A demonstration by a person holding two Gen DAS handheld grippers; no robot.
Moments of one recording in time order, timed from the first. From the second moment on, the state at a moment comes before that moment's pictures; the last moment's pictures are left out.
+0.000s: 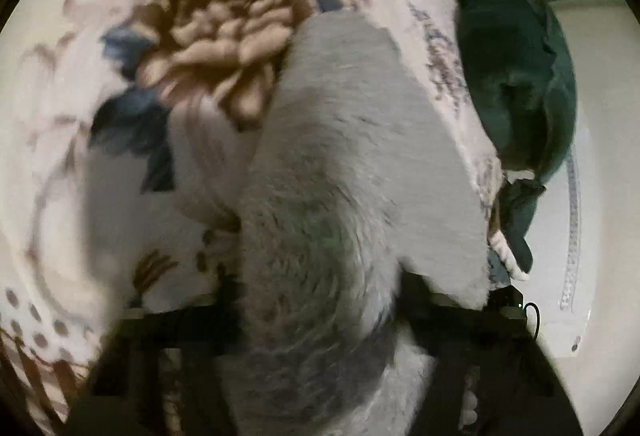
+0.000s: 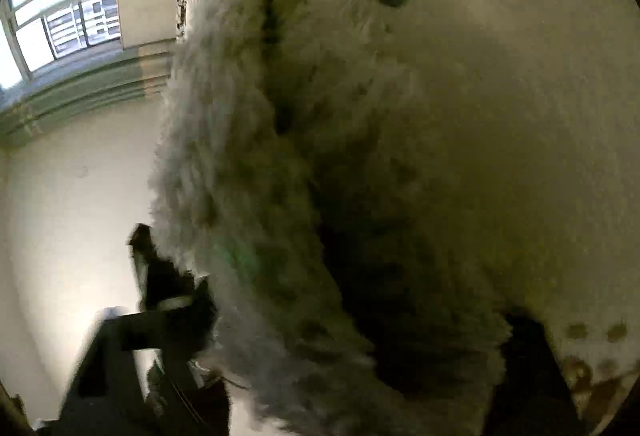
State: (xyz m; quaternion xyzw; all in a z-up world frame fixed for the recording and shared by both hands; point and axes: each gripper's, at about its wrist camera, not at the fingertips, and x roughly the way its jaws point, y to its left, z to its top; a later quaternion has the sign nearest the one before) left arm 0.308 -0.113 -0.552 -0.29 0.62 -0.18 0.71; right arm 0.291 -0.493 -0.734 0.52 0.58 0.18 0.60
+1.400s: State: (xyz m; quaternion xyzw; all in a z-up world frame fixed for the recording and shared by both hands) left arm 0.756 0.065 -0.543 -0.20 0.55 -0.19 0.79; right arm 0.826 -0.283 -0.690 0.34 0.55 0.10 0.76
